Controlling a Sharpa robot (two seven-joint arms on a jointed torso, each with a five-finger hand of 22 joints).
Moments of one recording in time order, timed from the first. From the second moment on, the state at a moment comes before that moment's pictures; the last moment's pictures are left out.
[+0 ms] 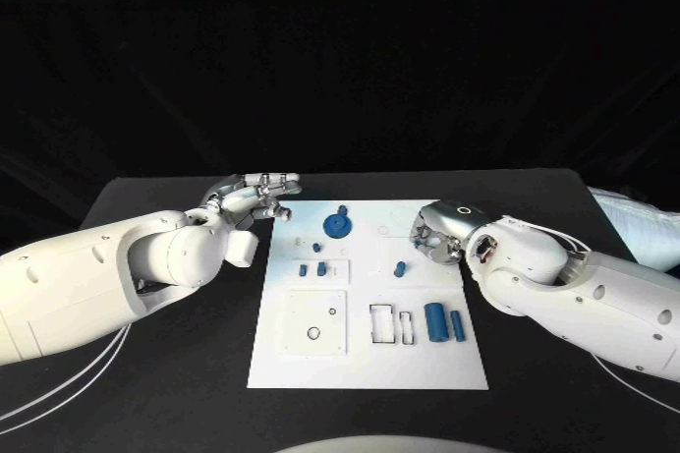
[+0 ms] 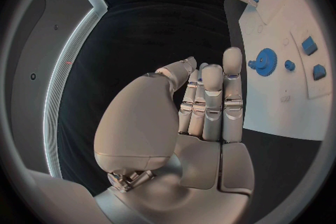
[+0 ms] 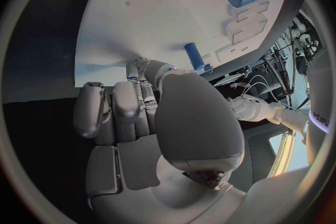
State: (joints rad) left arm 1.20 -0.91 -0.04 1.57 0.12 -0.34 0.26; left_hand 1.39 -0.16 0.49 0.00 0.12 1.01 0.18 0.14 0.11 1.14 0.10 0.24 0.11 1.26 0.01 1.02 0.67 0.16 1.30 0.11 0.41 1.16; right arm 0.97 -0.81 0.18 1.56 -1.85 -0.17 -0.32; right_hand 1.45 -0.15 0.56 0.05 0.10 1.18 0.13 0.09 0.08 1.23 0.07 0.07 0.07 1.47 -0.01 1.13 1.05 0.09 1.33 0.09 1.34 1.22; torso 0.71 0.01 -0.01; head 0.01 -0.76
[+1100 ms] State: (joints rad) left arm 1.20 -0.91 -0.04 1.55 0.12 -0.37 0.27; left_hand 1.40 -0.16 0.49 0.00 0.12 1.01 0.18 0.14 0.11 1.12 0.10 0.25 0.11 1.25 0.01 1.02 0.67 0.16 1.30 0.11 0.40 1.16; right arm 0.96 -0.85 0.19 1.60 -1.78 -0.31 -0.33; right_hand 1.42 -0.14 0.56 0.05 0.10 1.19 0.12 0.09 0.09 1.24 0.06 0.07 0.07 1.46 -0.01 1.16 1.07 0.09 1.34 0.09 1.36 1.25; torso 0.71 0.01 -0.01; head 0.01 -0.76
